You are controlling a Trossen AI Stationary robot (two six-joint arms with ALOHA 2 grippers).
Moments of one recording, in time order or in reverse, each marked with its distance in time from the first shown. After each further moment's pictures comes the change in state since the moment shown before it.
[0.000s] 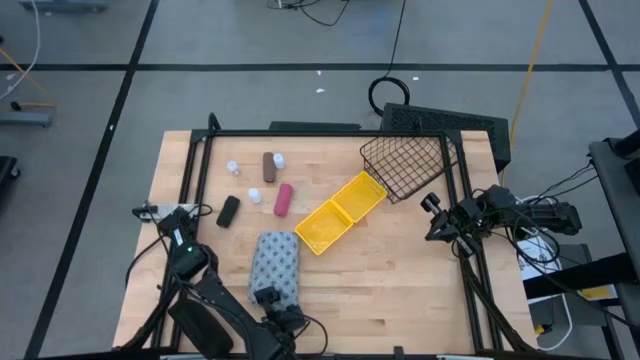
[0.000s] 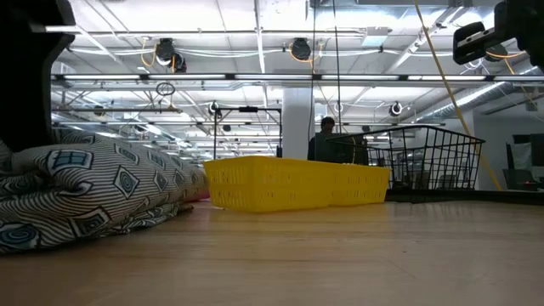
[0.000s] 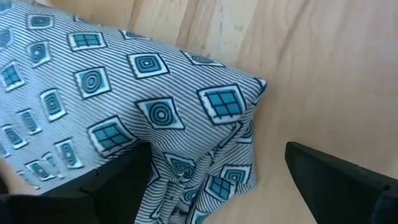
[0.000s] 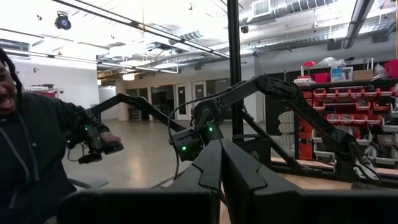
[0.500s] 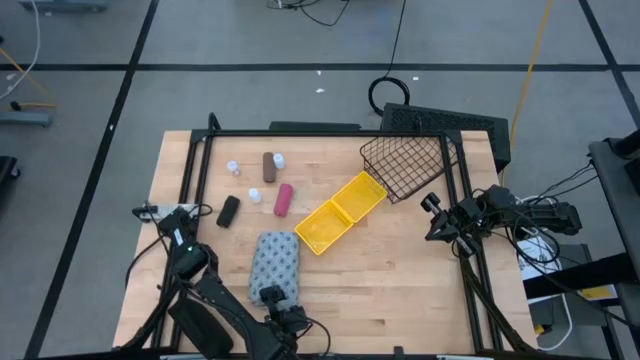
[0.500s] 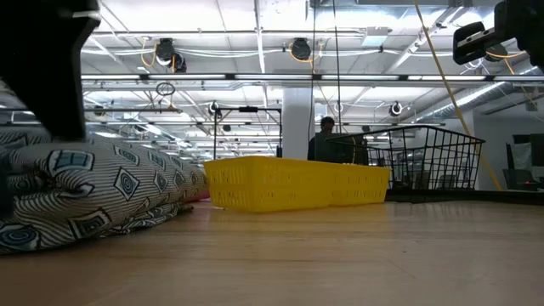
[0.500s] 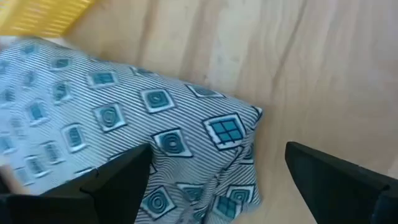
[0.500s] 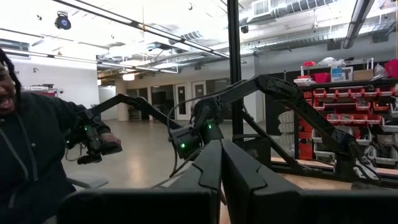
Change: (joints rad) left arm -0.001 -0.003 -0.008 0.035 -0.070 0.068; right arm 0.000 0.000 0.000 0.000 0.000 0.000
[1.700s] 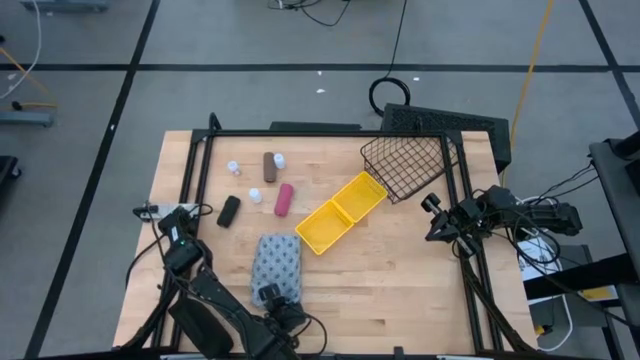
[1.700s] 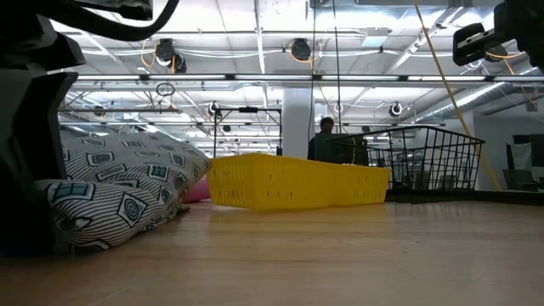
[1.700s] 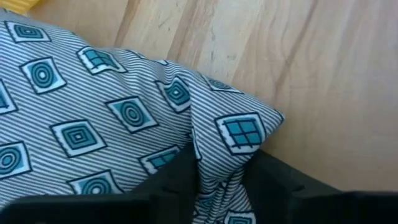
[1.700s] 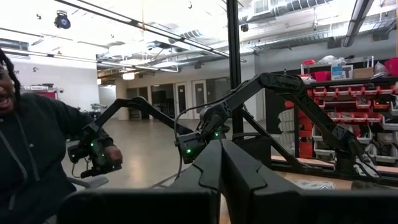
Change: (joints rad) left arm 0.006 -0.016 -0.258 0.334 0.007 -0.054; right arm 0.000 0.000 0.000 -0.009 0.000 0.000
